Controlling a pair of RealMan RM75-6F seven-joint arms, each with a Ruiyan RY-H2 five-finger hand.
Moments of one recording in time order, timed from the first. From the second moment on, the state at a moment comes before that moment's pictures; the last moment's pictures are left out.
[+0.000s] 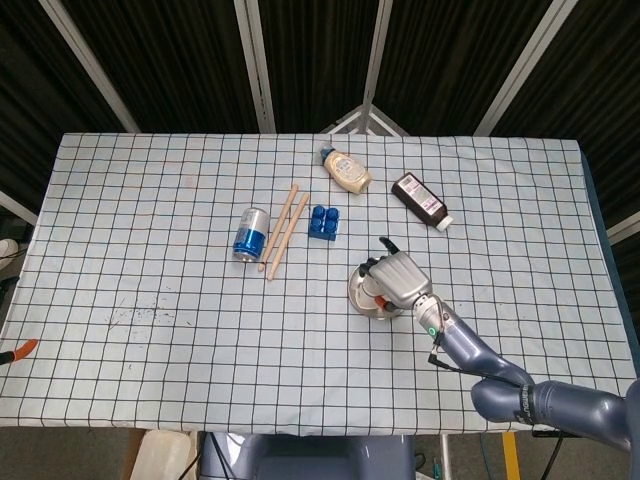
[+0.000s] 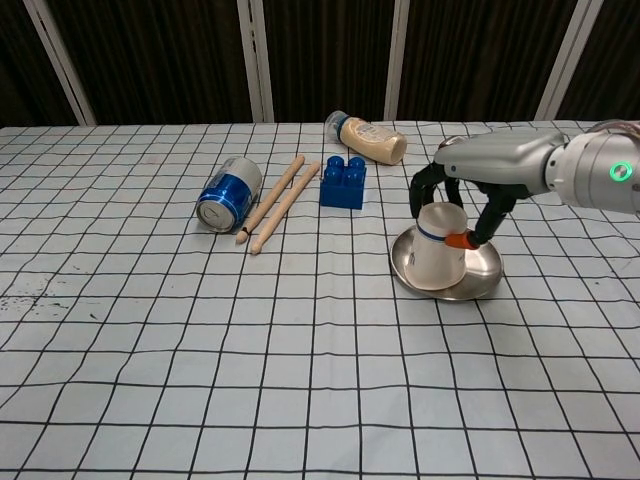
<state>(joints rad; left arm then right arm) -0.09 -1.11 -0.10 -1.58 1.31 1.43 0.10 0.87 -1.41 0.12 -1.50 -1.12 0.76 -0.32</state>
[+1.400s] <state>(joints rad) -0.09 -1.12 -0.09 -1.58 1.31 1.43 0.14 0.81 -1.35 0.08 -1.47 -1.21 0.79 -0.21</state>
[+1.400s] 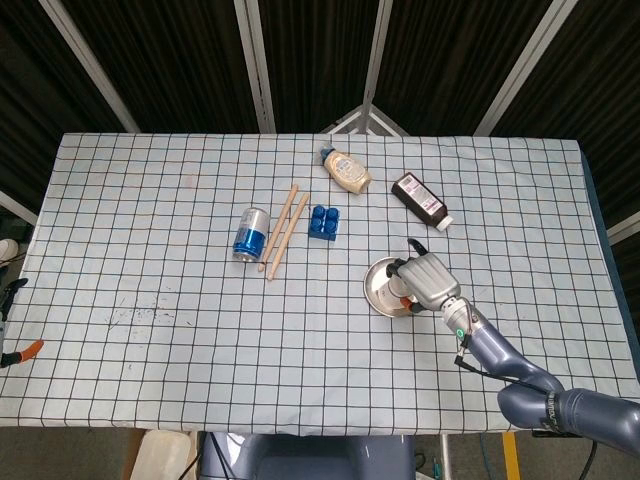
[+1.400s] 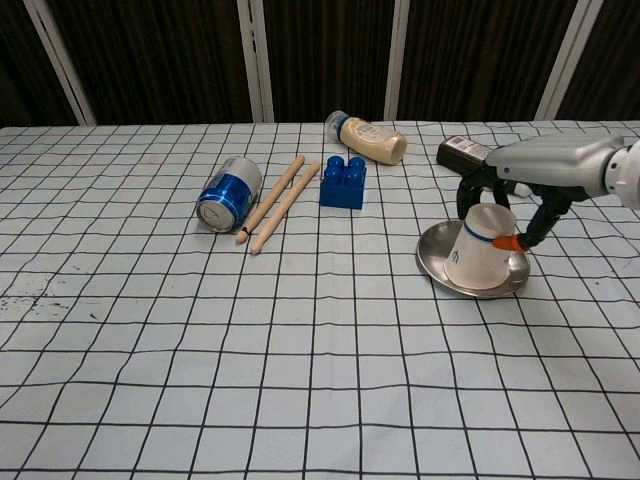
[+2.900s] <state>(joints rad) -0.10 -1.13 -0.09 -1.58 1.31 1.41 0.15 0.81 -1.35 0.09 -1.51 -1.24 0.80 -0.23</state>
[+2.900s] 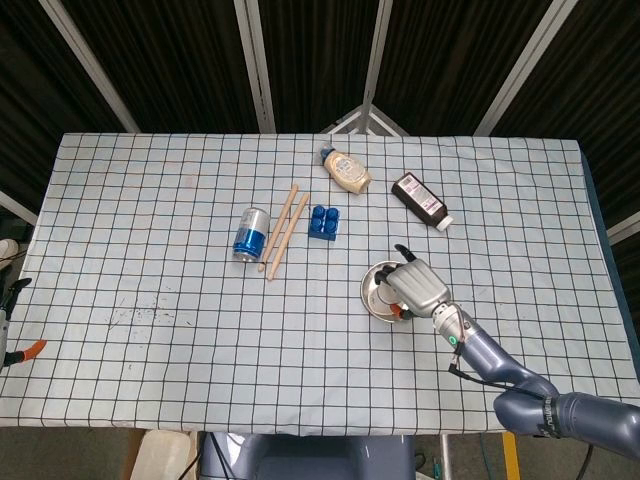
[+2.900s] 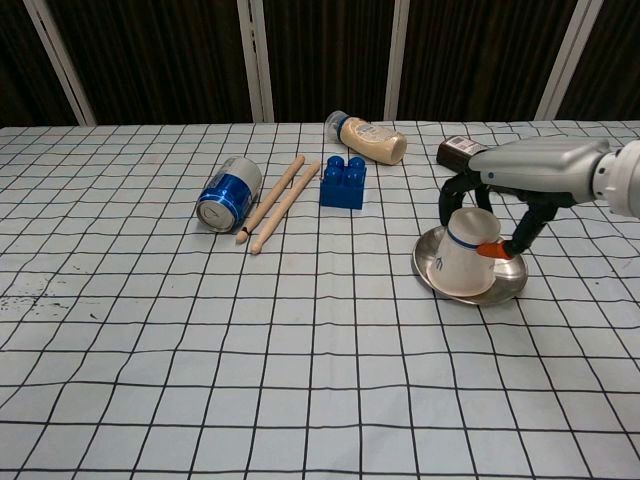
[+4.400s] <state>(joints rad) -0.10 -1.13 -0.10 -1.57 1.29 1.40 0.14 0.79 -1.20 0.12 -1.54 -1.17 0.84 -0.28</state>
